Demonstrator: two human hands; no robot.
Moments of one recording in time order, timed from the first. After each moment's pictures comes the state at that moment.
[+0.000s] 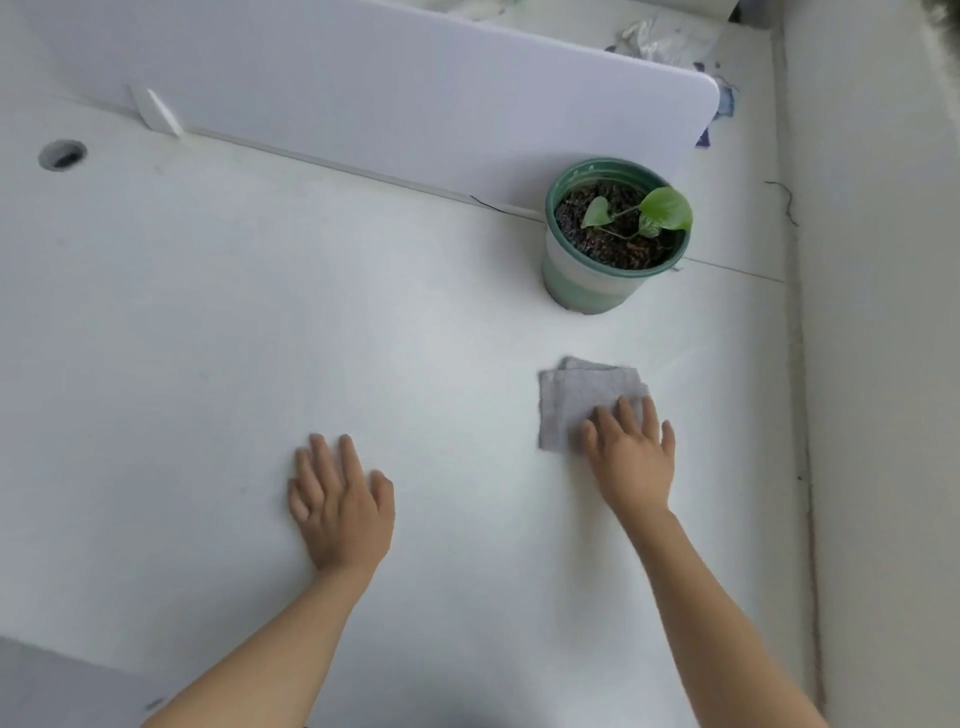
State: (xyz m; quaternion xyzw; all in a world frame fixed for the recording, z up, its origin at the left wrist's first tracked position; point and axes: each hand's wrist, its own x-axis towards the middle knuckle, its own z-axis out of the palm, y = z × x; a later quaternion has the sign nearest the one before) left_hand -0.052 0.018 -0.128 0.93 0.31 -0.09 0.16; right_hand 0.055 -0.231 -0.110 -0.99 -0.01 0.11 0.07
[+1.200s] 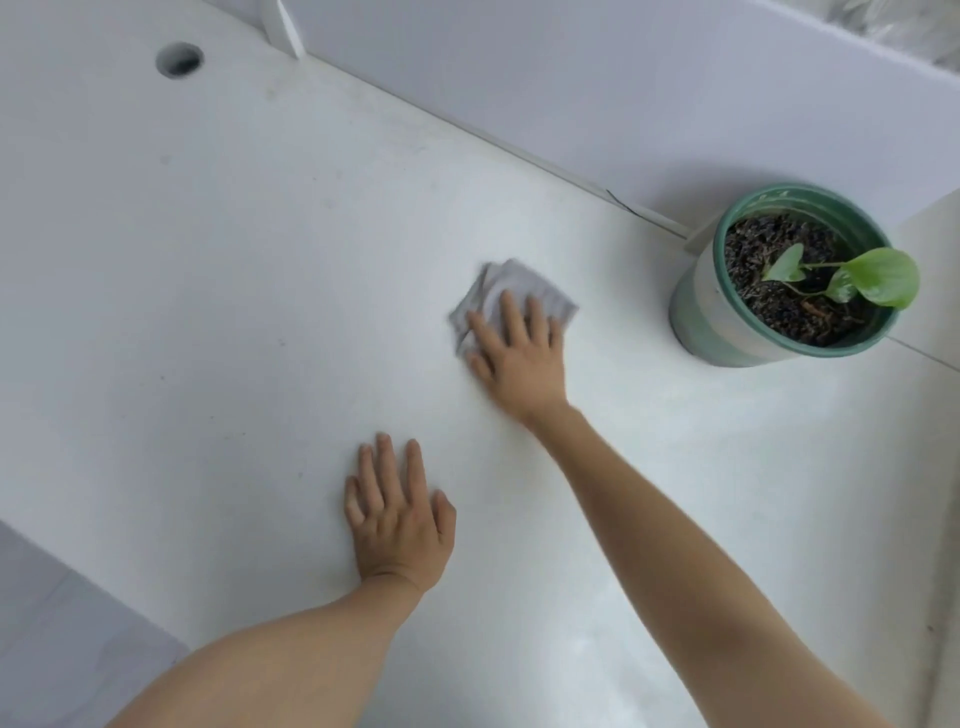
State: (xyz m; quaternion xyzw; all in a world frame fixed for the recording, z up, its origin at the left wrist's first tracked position) left_hand -0.051 0.021 -0.155 0.95 0.30 0.04 0.02; right_hand 0.149 -0.028 -0.128 -0.94 -0.32 0.09 0.06
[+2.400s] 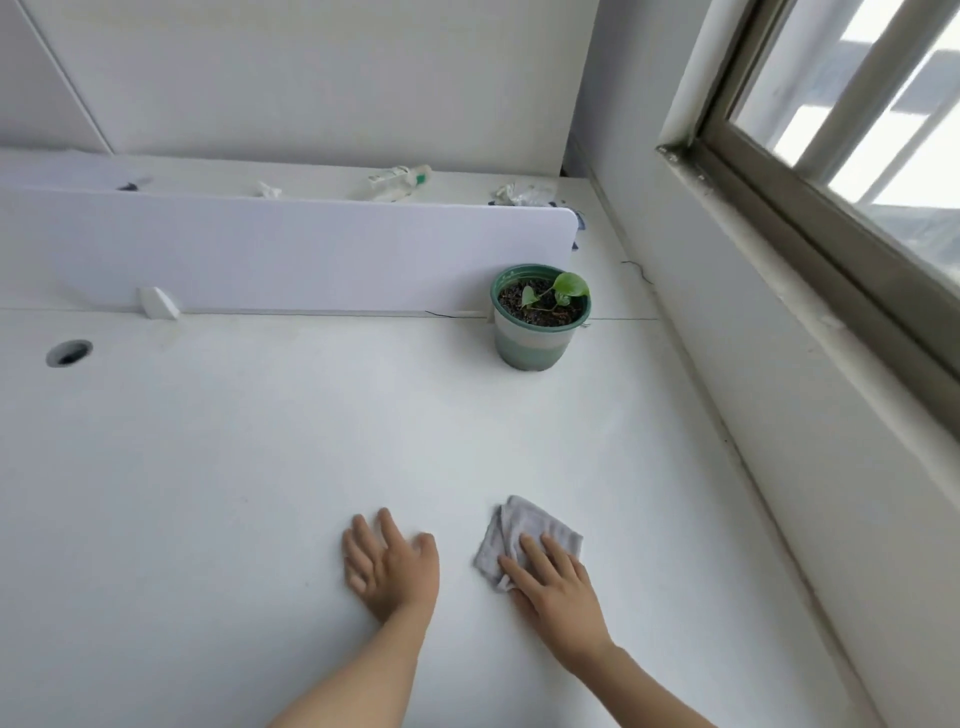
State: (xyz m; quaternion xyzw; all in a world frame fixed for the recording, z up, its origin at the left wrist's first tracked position) left_hand -0.062 0.036 -0.119 0.90 0.30 -0.04 0.30; right_hand -0.110 -0.139 -0.117 -0.99 -0.13 0.01 0.11
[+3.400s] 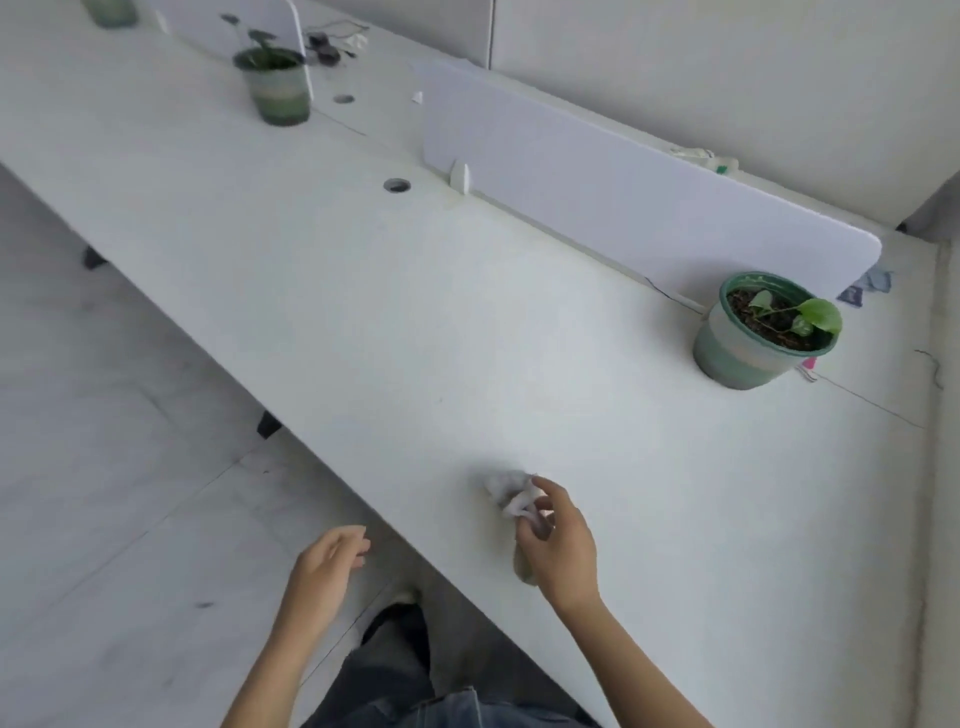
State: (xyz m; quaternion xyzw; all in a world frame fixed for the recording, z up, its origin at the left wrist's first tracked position) left_hand -0.297 0.065 -0.068 0.65 0.48 0.06 0.60; right_hand -0.143 -0.102 -0.058 -0.87 -0.14 0.20 0.43
